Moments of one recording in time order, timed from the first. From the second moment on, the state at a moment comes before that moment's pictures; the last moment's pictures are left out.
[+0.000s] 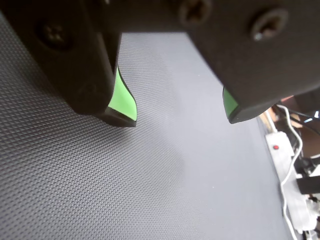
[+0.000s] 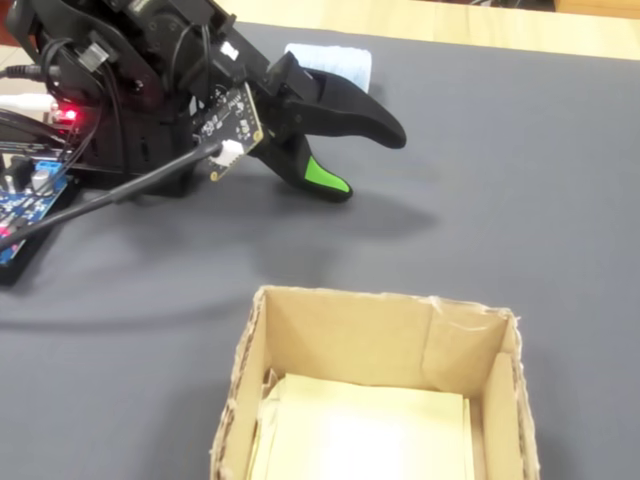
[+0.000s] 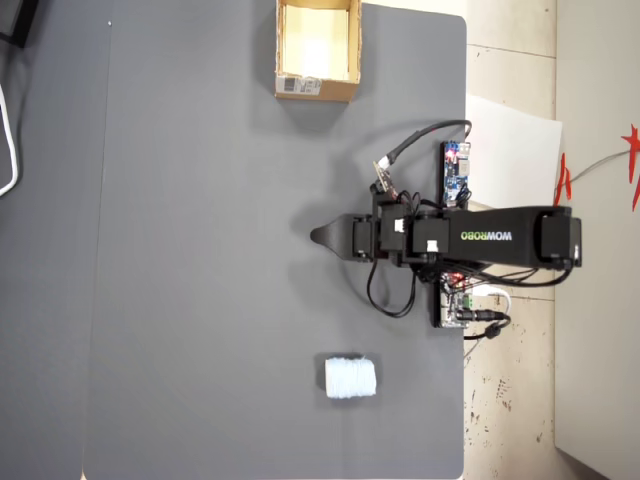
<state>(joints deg) 2.5 130.8 176.4 -4.0 93.9</state>
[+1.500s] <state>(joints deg) -47.2 128.2 170.2 1.4 96.4</state>
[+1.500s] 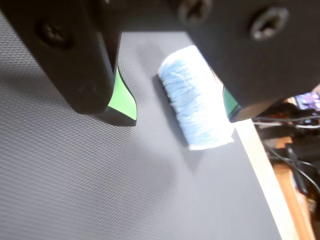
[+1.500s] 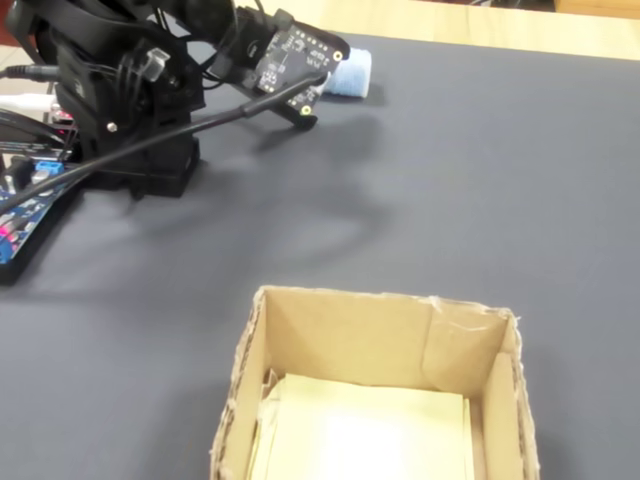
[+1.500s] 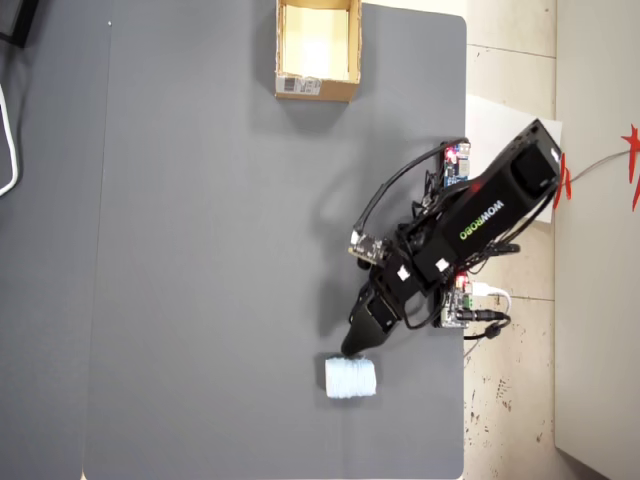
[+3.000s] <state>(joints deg) -59.4 92.8 128.6 31.9 115.0</state>
